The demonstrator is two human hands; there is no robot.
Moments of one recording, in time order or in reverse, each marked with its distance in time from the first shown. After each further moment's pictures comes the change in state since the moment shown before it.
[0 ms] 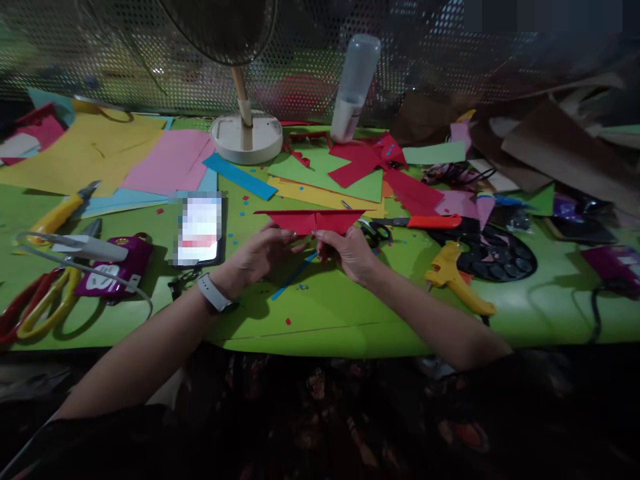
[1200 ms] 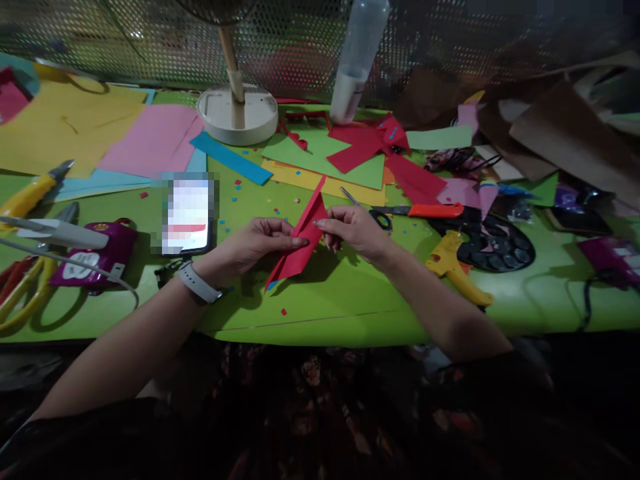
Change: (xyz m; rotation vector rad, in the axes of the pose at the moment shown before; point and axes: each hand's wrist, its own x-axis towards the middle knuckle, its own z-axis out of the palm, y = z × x) left_hand -0.005 0.008 0.001 0.407 -0.080 -0.171; right_hand 0.002 -0.026 -0.023 -0.313 -0.214 -0.055
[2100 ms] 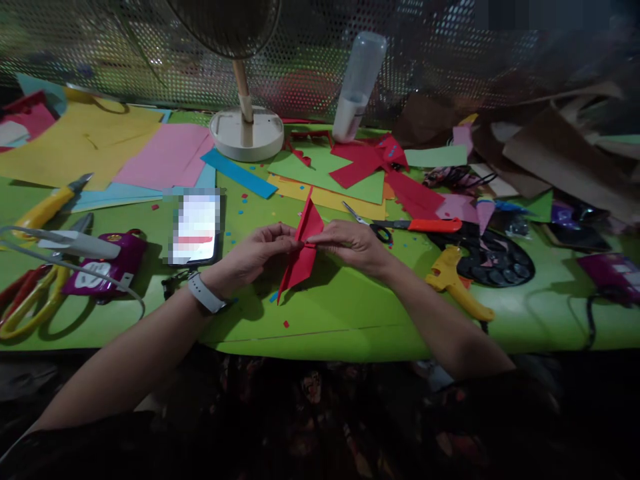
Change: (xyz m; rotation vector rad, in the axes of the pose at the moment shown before) left_hand 0.003 -0.004 -0.007 -0.199 0.006 0.062; right_hand 0.004 0.008 -0.010 -0.507 -0.137 -0.586
